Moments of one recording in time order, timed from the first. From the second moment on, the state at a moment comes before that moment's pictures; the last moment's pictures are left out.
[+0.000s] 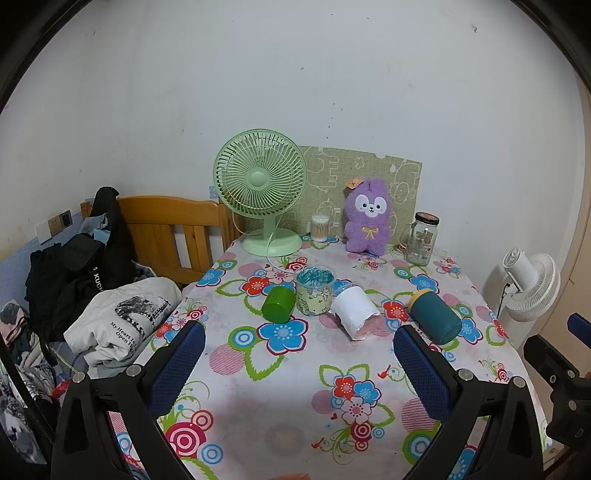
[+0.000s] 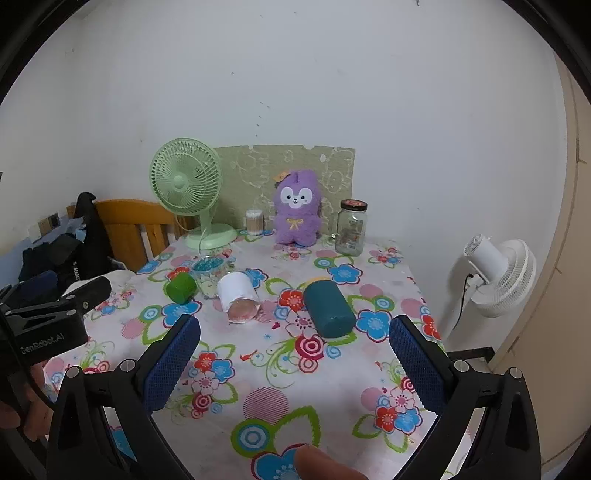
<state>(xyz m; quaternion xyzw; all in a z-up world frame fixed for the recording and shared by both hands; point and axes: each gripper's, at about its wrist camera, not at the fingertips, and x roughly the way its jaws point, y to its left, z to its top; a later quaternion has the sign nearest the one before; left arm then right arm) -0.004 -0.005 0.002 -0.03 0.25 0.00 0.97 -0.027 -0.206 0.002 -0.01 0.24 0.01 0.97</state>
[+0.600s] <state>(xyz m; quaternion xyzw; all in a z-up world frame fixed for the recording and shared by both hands) -0.006 -0.007 0.000 -0.03 0.25 0.00 0.97 -0.026 -0.209 0.006 -0.02 0.24 0.00 0.97</state>
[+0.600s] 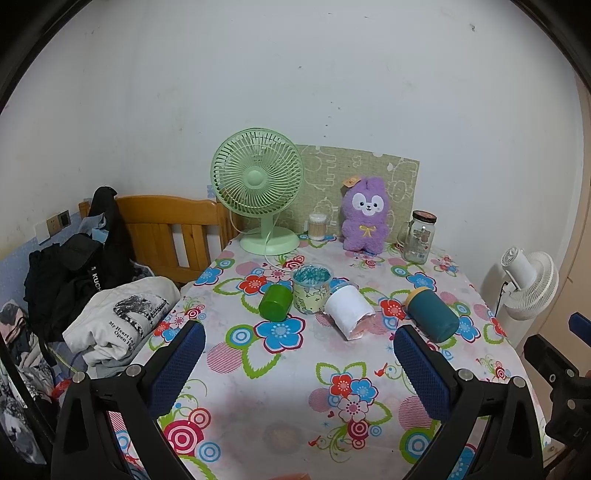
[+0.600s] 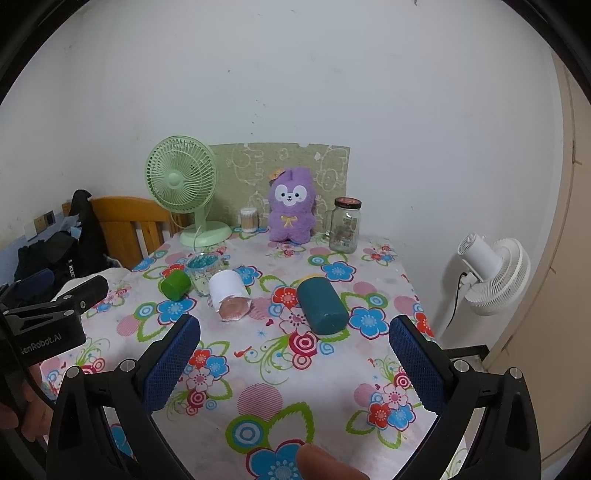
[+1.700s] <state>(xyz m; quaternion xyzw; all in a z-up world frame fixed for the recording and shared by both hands) -0.008 -0.012 -0.001 -0.02 0.25 0.00 0.97 -0.024 -0.211 0.007 -0.01 0.25 0.00 0.97</state>
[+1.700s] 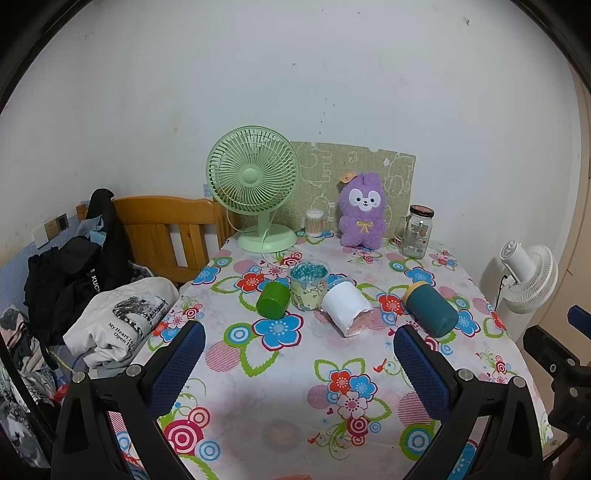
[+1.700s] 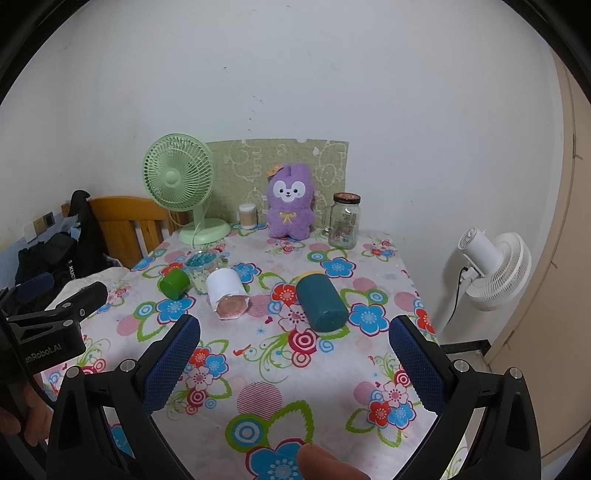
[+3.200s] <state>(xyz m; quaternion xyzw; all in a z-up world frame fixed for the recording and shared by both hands) 0.174 -0.077 -0.061 -0.03 0.39 -0.05 0.92 0.077 -0.253 -0.044 0.00 0.33 -0.04 0.94</state>
